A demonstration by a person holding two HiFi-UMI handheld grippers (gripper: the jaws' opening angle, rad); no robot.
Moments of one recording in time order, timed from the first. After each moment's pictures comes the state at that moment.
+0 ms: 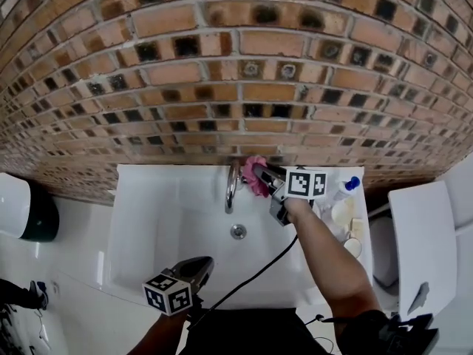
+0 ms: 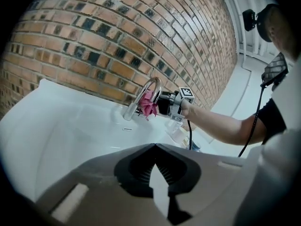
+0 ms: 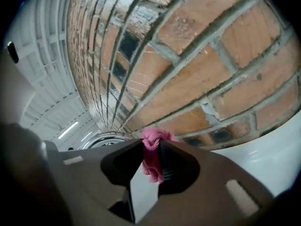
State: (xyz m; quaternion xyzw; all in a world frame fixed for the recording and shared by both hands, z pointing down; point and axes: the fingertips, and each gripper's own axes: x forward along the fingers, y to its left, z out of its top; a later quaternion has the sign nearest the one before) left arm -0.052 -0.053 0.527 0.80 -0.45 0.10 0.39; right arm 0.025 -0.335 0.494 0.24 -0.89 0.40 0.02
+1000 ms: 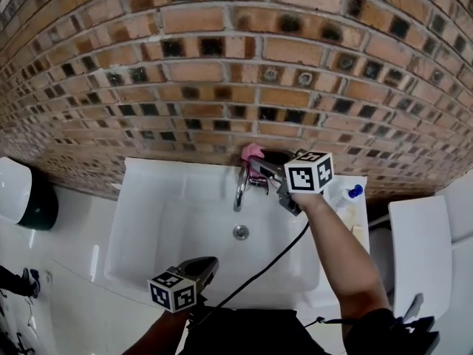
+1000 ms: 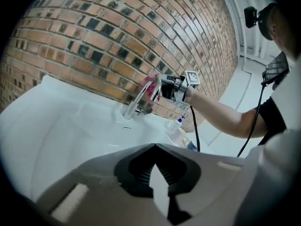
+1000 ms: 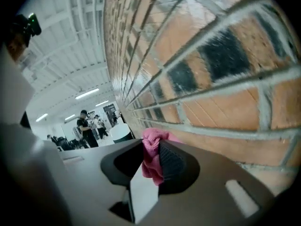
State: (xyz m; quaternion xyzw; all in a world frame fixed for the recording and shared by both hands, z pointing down) left arm -0.048 -0.046 0.531 0.80 -0.45 0.08 0.39; right arm -0.021 -0.314 0.414 0.14 -0.96 0.21 0.12
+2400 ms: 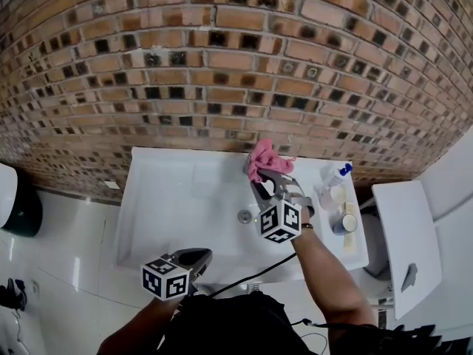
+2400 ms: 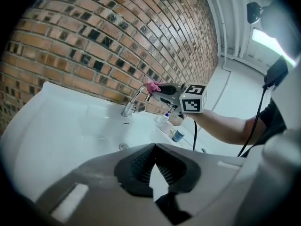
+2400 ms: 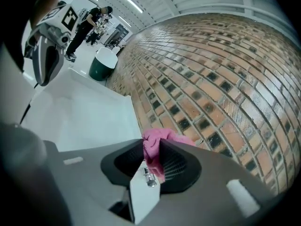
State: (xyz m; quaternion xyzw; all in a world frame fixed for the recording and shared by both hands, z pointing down) left arm -0.116 0.038 0.518 0.85 -0.38 0.09 0.36; right arm -0.048 -0.165 0.442 0.31 -0.82 -0.30 0.36
